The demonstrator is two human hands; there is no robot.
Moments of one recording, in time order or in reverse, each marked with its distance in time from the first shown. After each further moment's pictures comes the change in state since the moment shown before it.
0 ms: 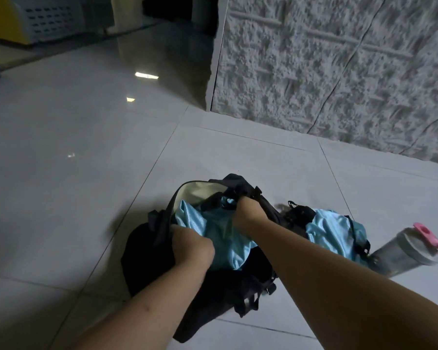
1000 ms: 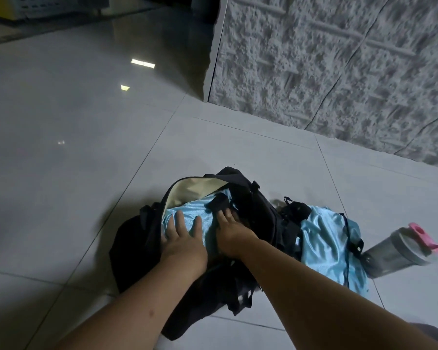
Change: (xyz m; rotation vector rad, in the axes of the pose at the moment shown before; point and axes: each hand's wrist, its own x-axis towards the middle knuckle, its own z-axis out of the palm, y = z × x) left_hand 0.020 -0.024 0.006 1.309 -0.270 0.420; right_hand 0.001 0.023 0.060 -0.265 -0.281 -0.142
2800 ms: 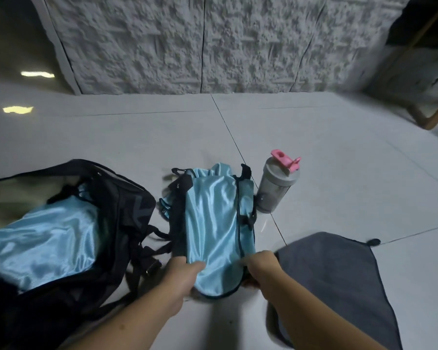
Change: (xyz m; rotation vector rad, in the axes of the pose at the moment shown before) left_hand -0.032 0.226 0.139 -1.196 -0.396 0.014; right_hand -0.155 0.301 0.108 1.412 0.256 0.800
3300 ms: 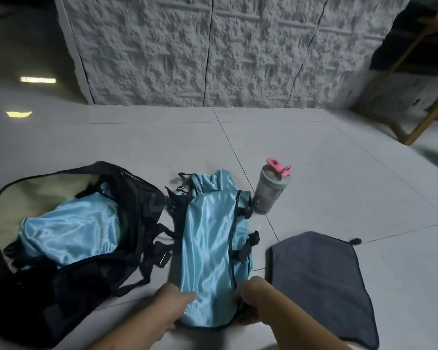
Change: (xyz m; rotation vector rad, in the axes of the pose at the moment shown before) left_hand -0.077 -0.039 -0.034 0.284 0.017 -0.079; right_hand -0.071 0.044 0.011 -0.216 -0.140 0.180
